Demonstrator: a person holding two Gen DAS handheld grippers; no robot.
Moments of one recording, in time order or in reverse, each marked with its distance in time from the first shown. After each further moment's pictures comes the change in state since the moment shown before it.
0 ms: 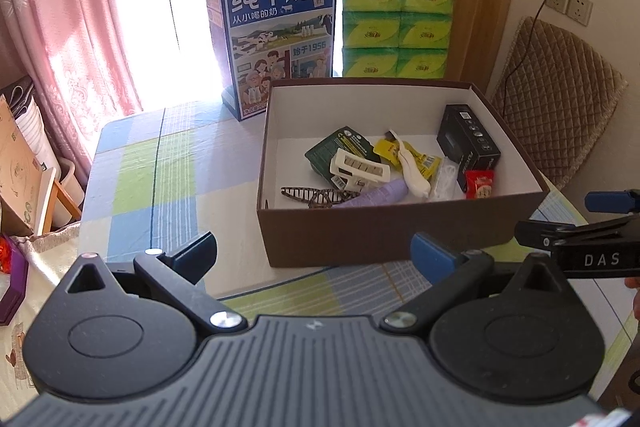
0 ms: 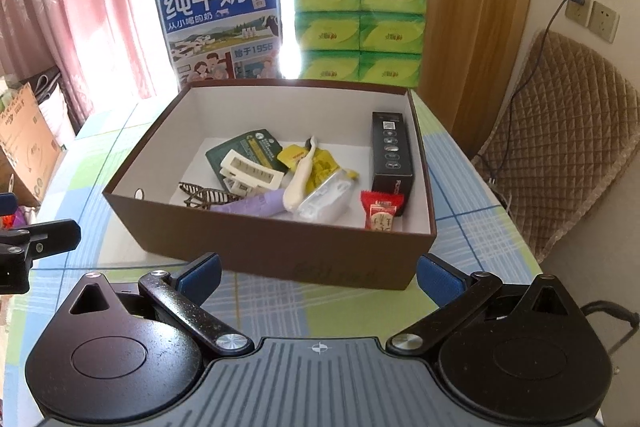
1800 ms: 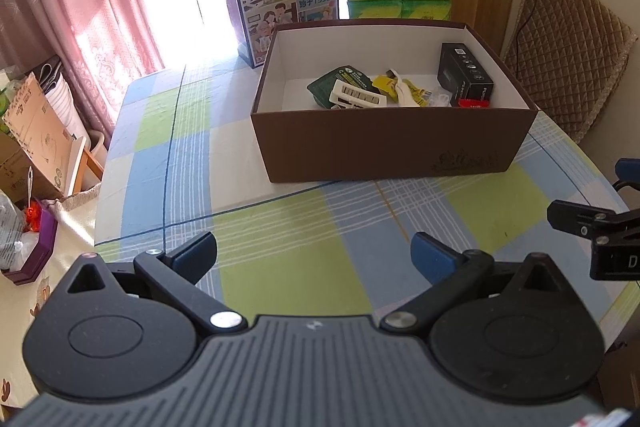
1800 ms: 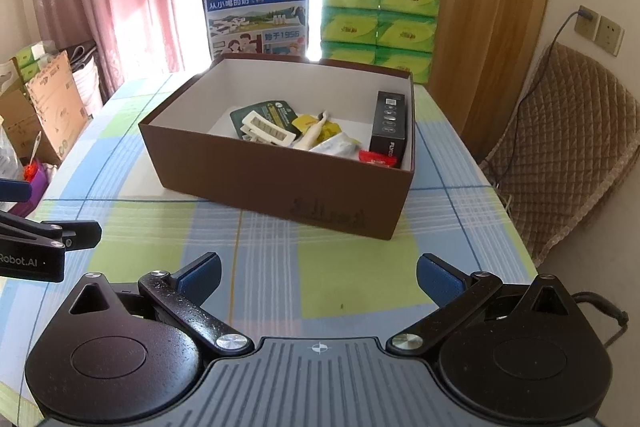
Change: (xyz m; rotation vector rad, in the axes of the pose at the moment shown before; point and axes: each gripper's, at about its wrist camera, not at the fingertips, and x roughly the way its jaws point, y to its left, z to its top) left arm -0.036 -0.046 -0.067 -0.004 0.084 0.121; right arm -0.055 -0.020 -0.071 -0.105 -0.022 0.061
